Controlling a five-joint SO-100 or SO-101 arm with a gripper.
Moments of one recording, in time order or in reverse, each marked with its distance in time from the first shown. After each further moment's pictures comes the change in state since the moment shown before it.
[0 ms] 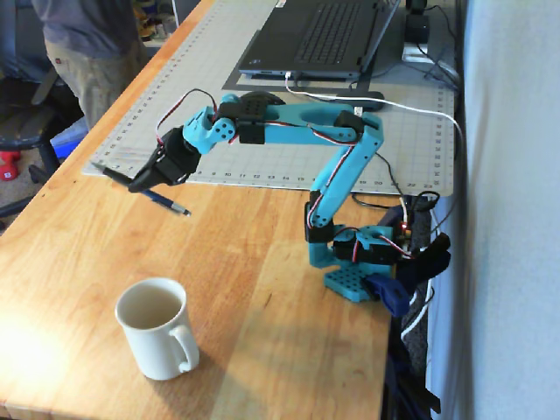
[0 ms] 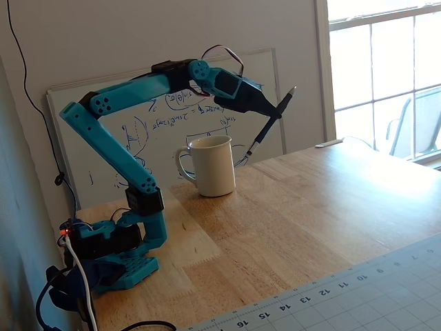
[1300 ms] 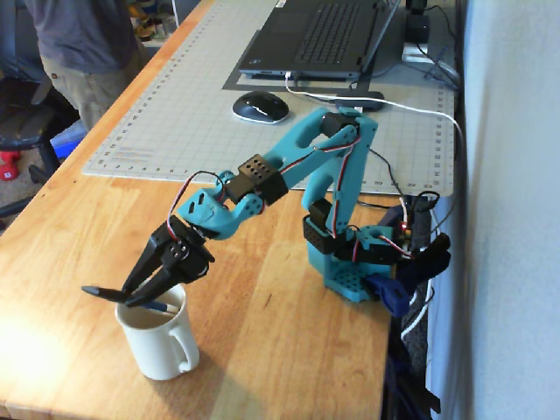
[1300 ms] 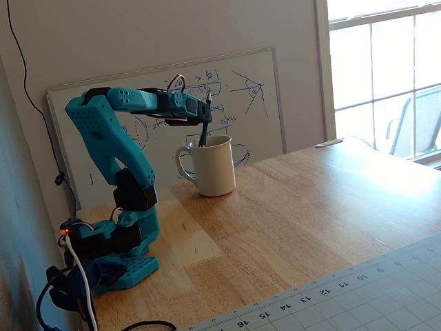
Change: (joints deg) arm -34.5 -6.0 15.7 -30.3 -1.1
